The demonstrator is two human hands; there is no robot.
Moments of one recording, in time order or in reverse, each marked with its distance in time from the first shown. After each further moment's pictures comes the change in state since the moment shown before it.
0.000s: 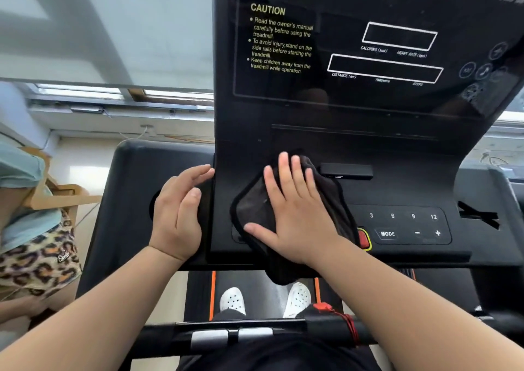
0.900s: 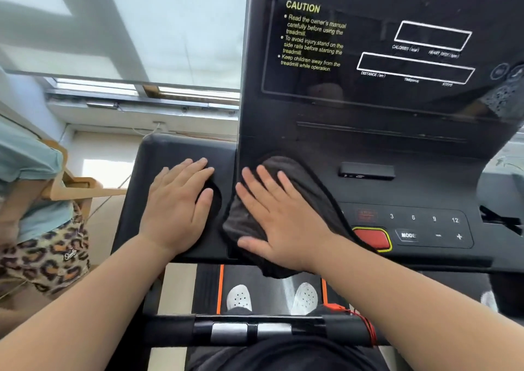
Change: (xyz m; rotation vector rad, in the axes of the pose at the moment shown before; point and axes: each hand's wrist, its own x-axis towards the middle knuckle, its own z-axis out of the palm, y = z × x) left_hand 0.007 -0.014 -0.045 0.680 -0.309 0.041; right_hand 0.013 -0.035 0.000 -0.047 -0.033 -0.358
